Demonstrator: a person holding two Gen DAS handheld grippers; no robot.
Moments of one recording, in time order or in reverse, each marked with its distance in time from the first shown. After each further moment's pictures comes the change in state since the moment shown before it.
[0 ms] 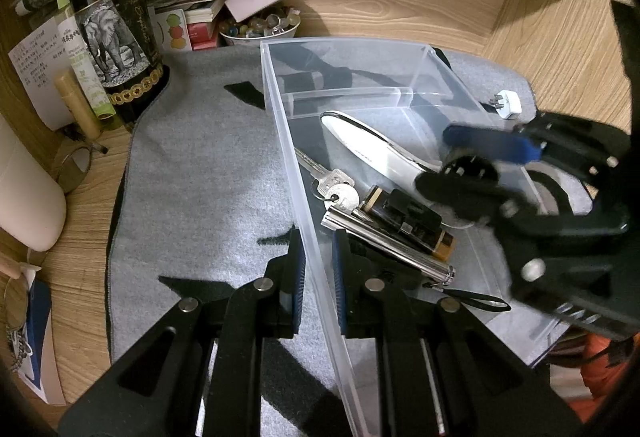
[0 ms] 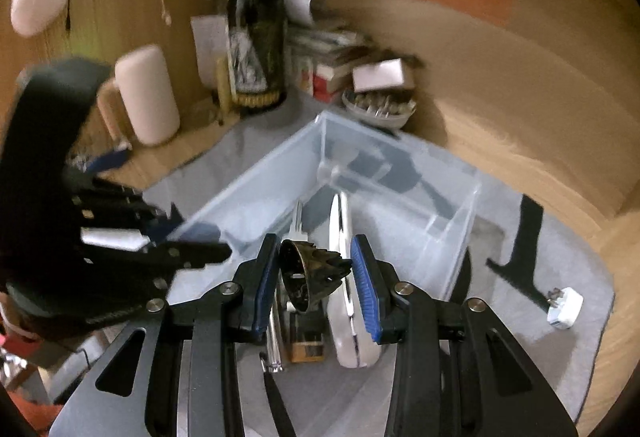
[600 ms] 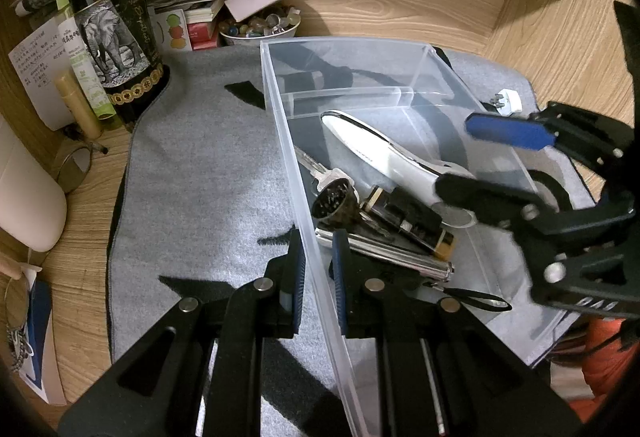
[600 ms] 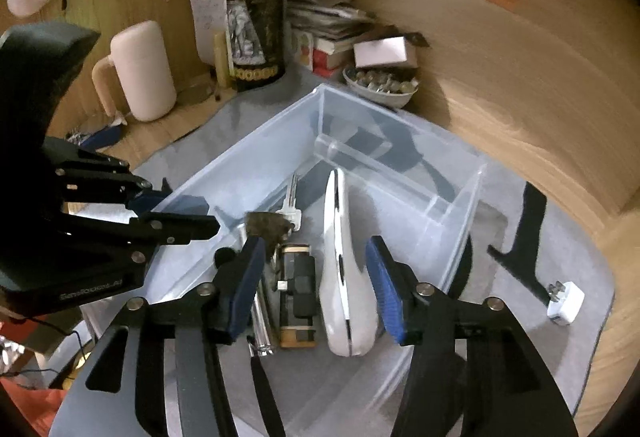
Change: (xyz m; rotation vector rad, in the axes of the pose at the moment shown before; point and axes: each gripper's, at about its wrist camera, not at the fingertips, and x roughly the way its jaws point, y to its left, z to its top) left arm 0.000 0.000 0.001 0.002 0.003 0.004; right arm -0.007 -0.008 -0.004 0.004 0.016 -0.006
